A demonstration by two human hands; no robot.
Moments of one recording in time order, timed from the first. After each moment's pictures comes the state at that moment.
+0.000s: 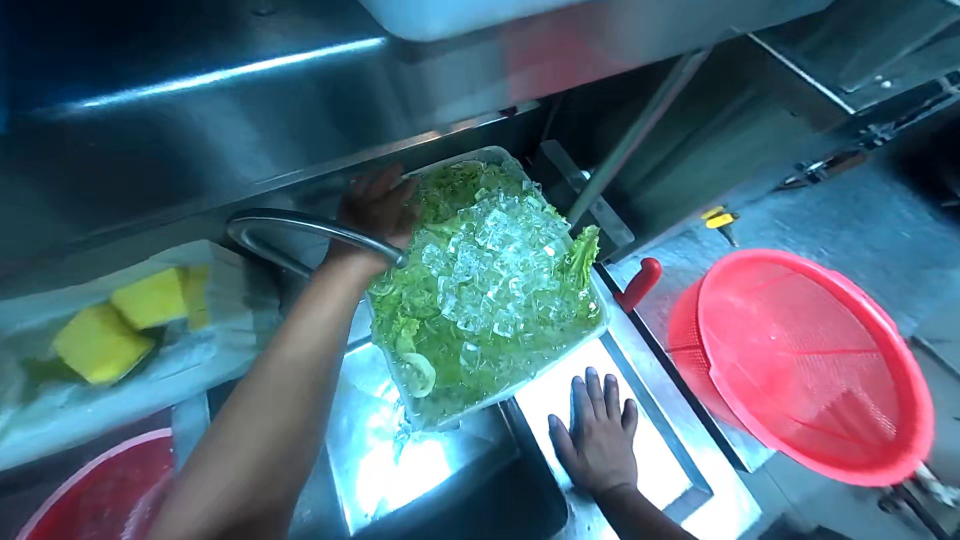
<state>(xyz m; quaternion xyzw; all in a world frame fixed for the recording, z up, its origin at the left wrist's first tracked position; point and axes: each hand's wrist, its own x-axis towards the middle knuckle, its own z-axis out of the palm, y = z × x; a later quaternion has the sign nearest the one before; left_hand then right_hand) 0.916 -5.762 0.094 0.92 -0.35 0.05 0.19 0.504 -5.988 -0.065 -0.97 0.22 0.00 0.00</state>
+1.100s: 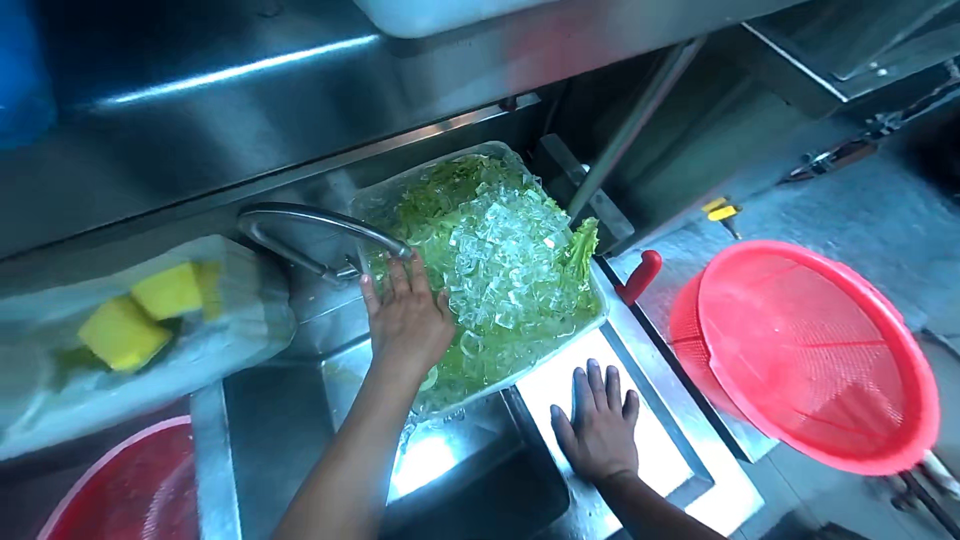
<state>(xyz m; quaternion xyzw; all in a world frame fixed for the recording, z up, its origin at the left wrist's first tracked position) 0.767 -5.779 0.078 0.99 -0.14 -0.07 0.02 0.505 -5.984 -0.059 -0.97 0.22 0.03 0.00</state>
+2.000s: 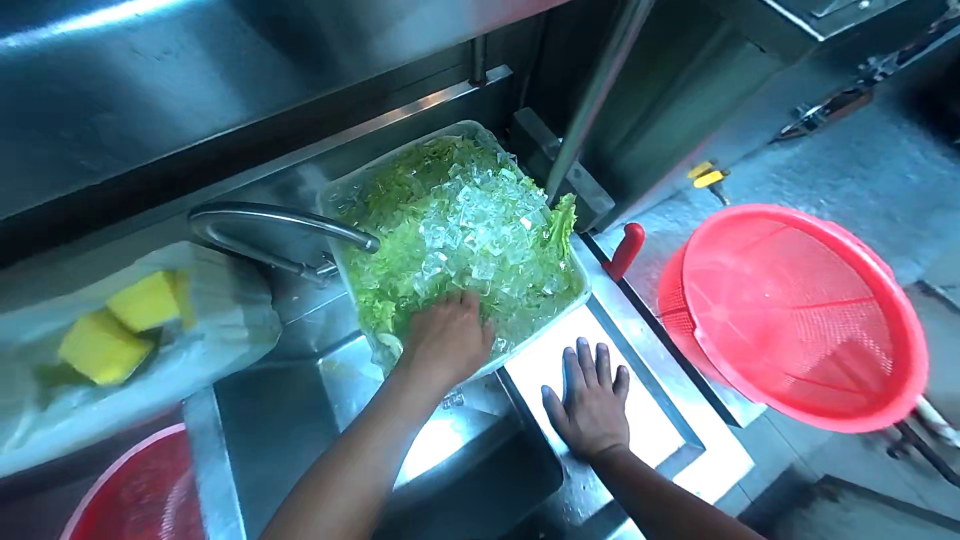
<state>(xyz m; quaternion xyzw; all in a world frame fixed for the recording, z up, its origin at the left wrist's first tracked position) 0.727 -5.828 0.106 0.92 -0.29 -0.26 0.00 0.506 -5.985 -0.055 -0.97 0.23 0.03 0.01</state>
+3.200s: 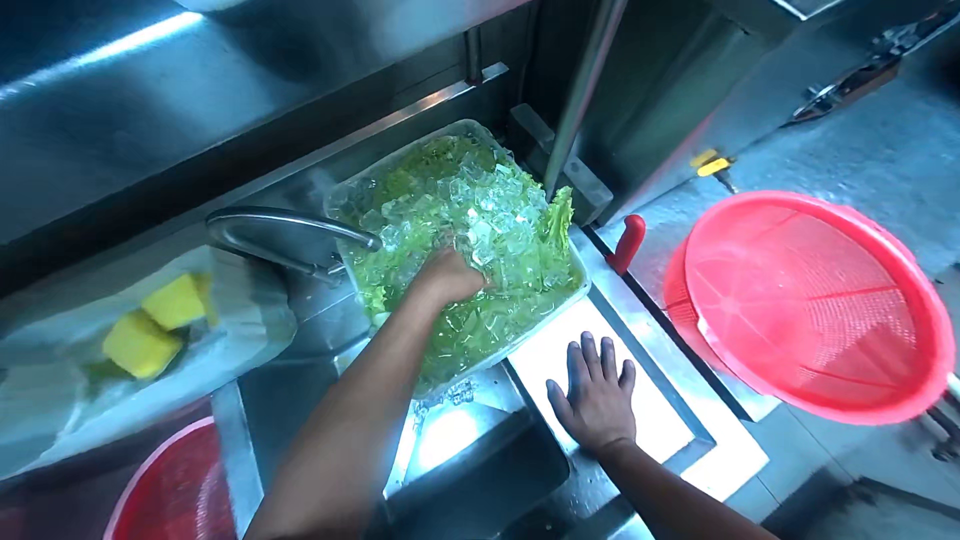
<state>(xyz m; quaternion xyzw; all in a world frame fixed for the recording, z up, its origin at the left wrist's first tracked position) 0.799 -5.861 0.110 0.91 -0.14 -0.39 0.09 0.504 -5.987 -0.061 -0.97 0.22 0.03 0.03</state>
